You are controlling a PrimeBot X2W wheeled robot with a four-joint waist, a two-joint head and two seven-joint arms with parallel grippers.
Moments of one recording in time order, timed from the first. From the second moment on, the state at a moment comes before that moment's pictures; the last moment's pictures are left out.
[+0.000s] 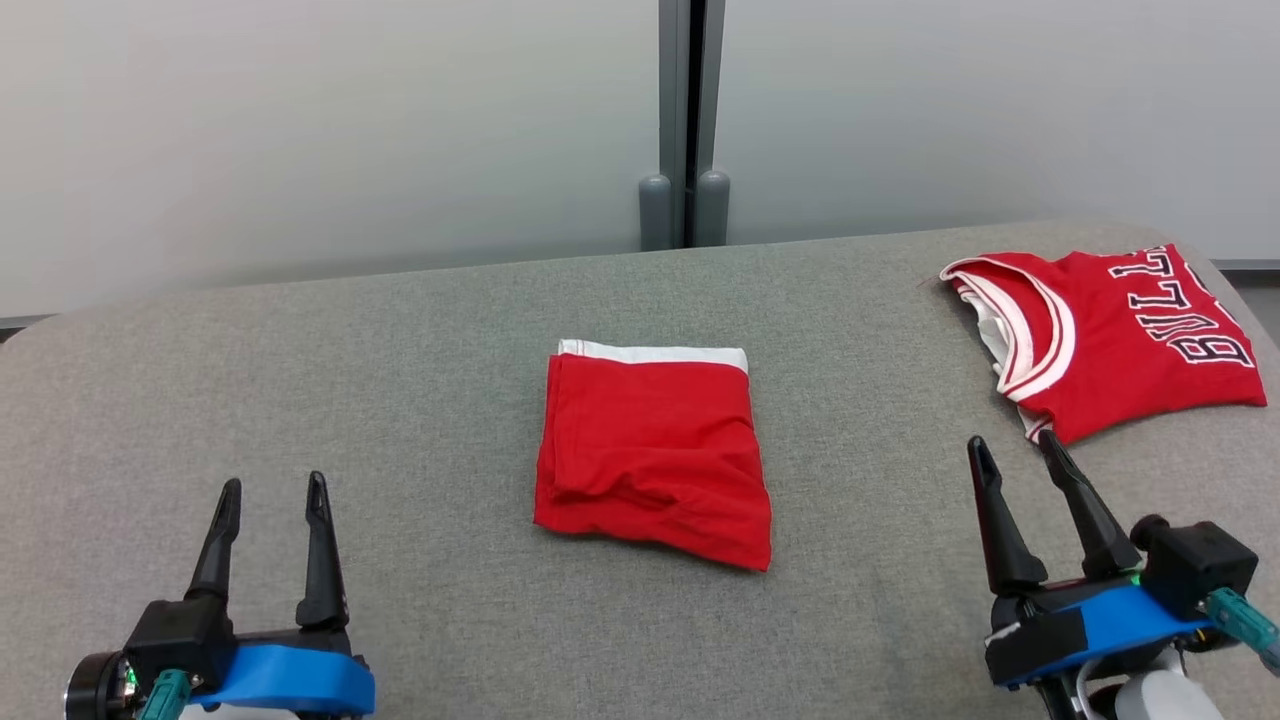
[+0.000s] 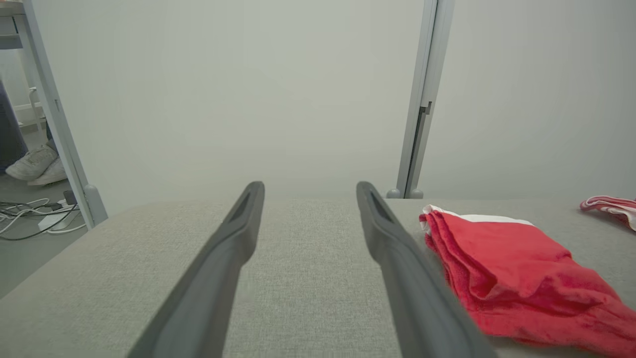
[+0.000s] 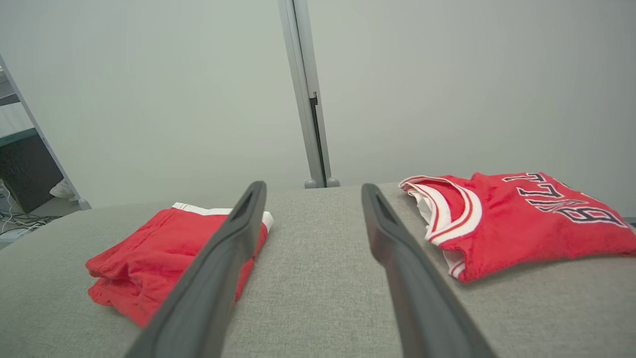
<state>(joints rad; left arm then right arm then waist) -0.04 0.07 0.07 0.22 -0.10 -0.10 -0.26 -0.14 -0.16 0.09 0.26 0.33 0.13 -0.26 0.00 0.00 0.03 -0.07</state>
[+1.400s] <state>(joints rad) 0.03 0.08 0.05 0.19 -0.10 -0.07 -0.26 -0.01 -0.06 -0.03 0.12 0.16 0.13 -0.15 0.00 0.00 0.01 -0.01</state>
